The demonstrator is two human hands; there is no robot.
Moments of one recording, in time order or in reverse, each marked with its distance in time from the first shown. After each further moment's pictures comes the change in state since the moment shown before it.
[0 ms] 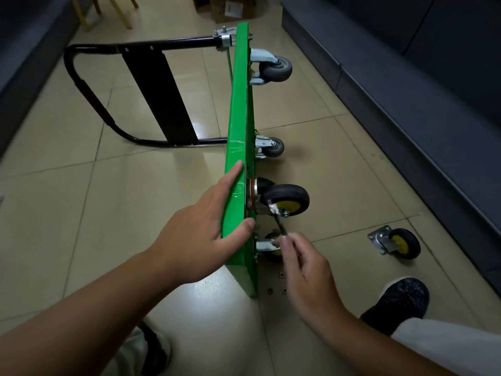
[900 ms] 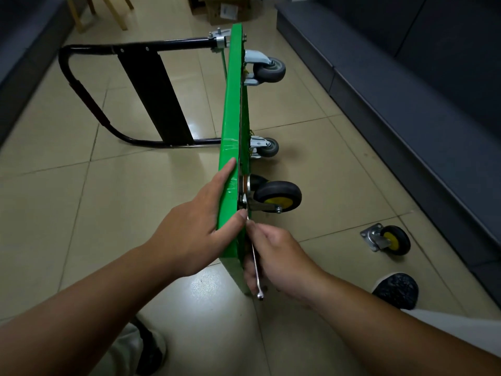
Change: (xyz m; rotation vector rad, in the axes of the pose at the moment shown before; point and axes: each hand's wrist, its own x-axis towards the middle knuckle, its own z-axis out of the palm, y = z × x) left_hand 0.000 0.001 0.001 0.017 0.018 -0.014; right_hand 0.020 -0.052 0.008 0.293 -0.422 0.337
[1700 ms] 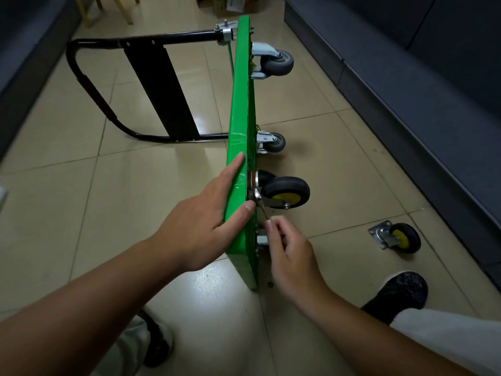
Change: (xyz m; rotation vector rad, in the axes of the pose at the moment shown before) left_hand 0.002 0.000 -0.001 -0.008 -0.029 0.009; right_hand 0.015 0.050 -0.006 -0.332 0.425 -0.389
